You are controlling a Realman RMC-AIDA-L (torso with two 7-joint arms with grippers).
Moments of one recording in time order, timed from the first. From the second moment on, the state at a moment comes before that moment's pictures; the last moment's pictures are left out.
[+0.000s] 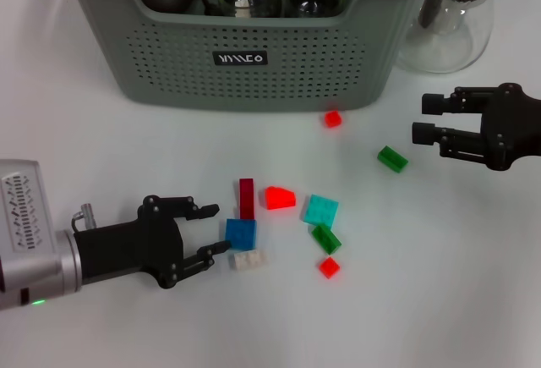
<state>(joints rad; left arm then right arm) -0.29 -2.17 0.76 0.52 1.99 1.41 -0.65 0.50 2.03 -0.65 -0.69 -2.01 -1.68 1.38</state>
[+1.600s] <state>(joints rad) -0.30 -2.18 0.75 0.45 1.97 1.40 -0.61 0.50 2.03 -0.65 -0.68 -2.02 -1.68 1.38</state>
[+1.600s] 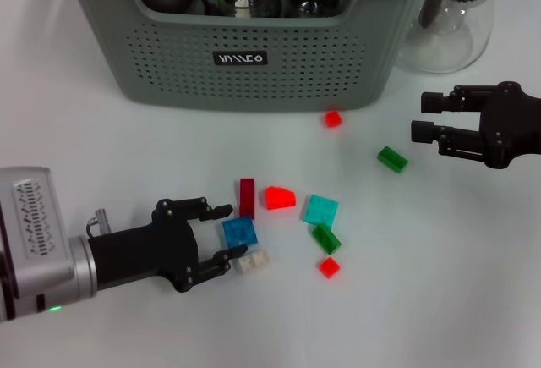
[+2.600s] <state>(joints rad) -0.31 -2.18 0.75 0.41 1.95 1.35 -0.57 0.50 2.03 -0.65 -0.68 -2.02 -1.68 1.38</state>
